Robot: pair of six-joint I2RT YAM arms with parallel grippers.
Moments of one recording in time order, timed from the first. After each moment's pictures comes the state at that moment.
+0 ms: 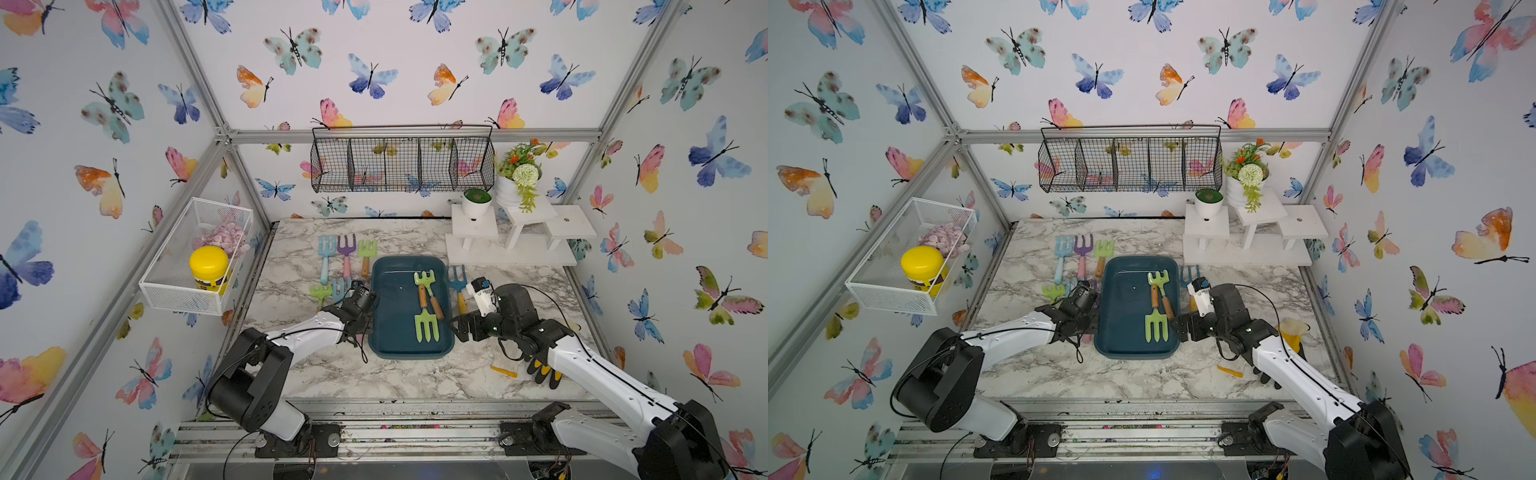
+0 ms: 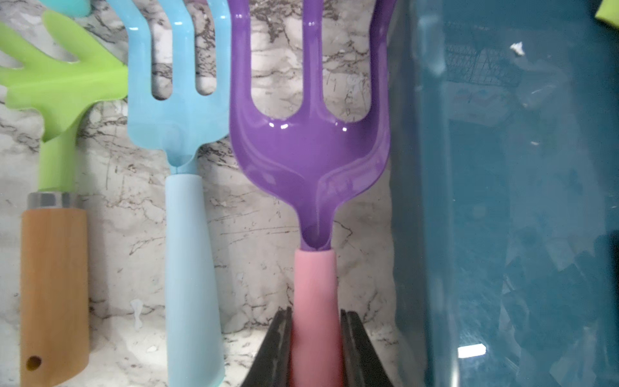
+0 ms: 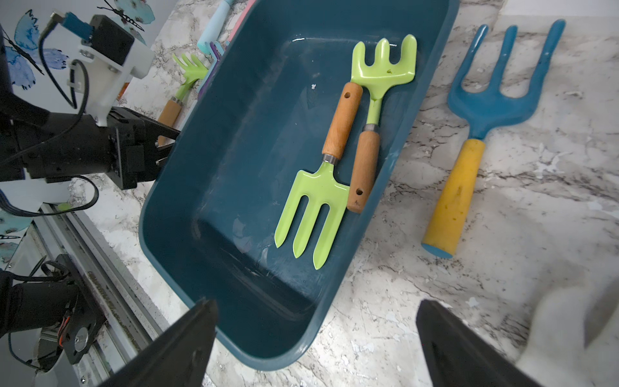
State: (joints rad) left arm -0.56 1.53 0.80 -0.33 -0.23 -0.46; right arm 0.52 1.09 0.68 -0.34 -0.29 0.23
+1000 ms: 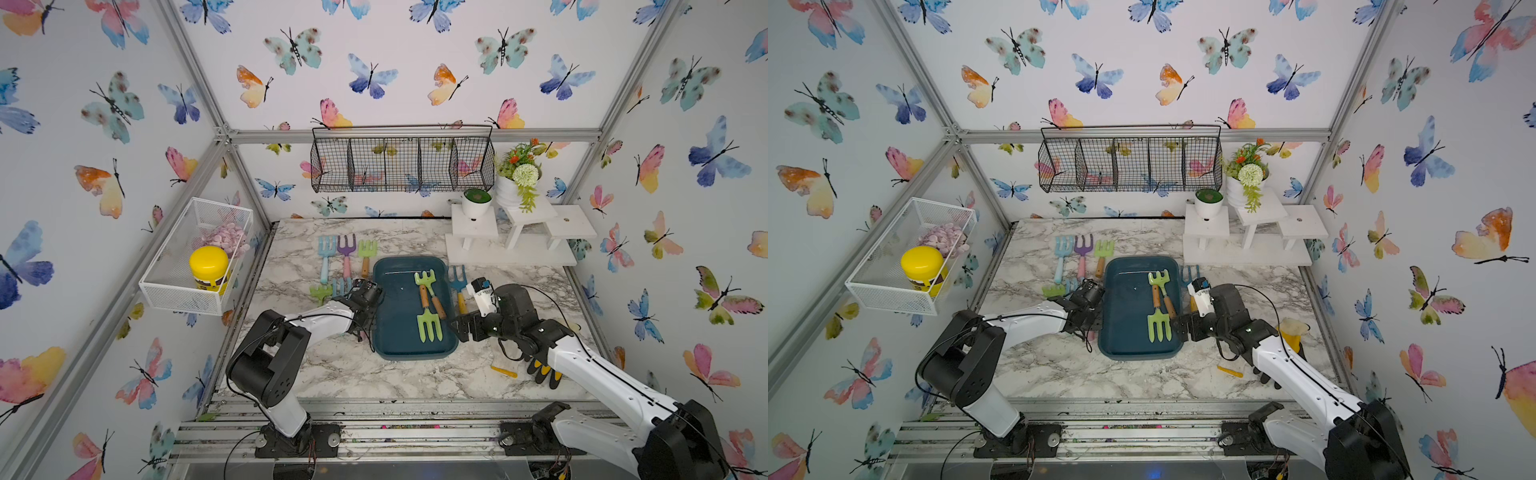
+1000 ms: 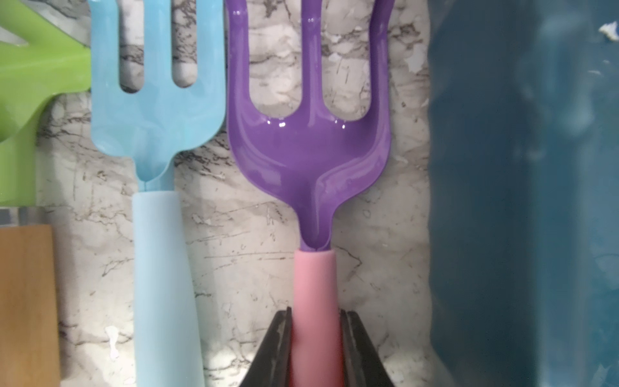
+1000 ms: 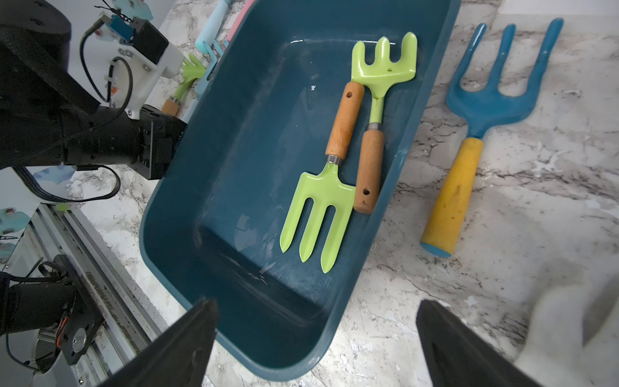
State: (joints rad) left arm -0.56 1.66 0.90 -0.40 -0.24 -0.50; right arm 0.52 1.10 0.68 -0.34 -0.29 0.23
